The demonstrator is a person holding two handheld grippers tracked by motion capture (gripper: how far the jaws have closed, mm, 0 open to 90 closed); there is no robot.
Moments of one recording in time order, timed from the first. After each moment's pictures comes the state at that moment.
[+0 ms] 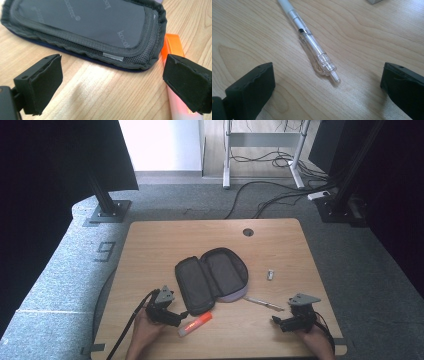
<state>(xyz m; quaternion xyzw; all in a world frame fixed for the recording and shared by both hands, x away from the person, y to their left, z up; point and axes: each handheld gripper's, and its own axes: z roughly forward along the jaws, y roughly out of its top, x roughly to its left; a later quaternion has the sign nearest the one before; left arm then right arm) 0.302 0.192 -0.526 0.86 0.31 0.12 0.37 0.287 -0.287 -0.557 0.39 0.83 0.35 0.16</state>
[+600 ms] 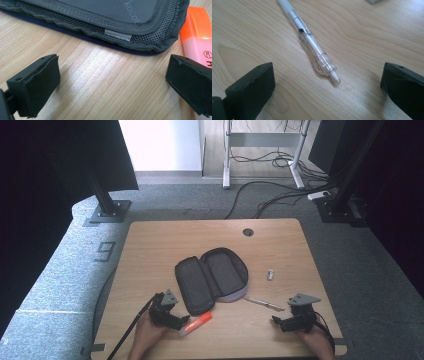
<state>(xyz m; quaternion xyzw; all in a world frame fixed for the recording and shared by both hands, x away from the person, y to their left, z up) 0.304 0.187 -0.548 0.88 0.33 0.12 0.33 0.287 -0.287 -0.557 0.39 0.83 0.35 0.16</state>
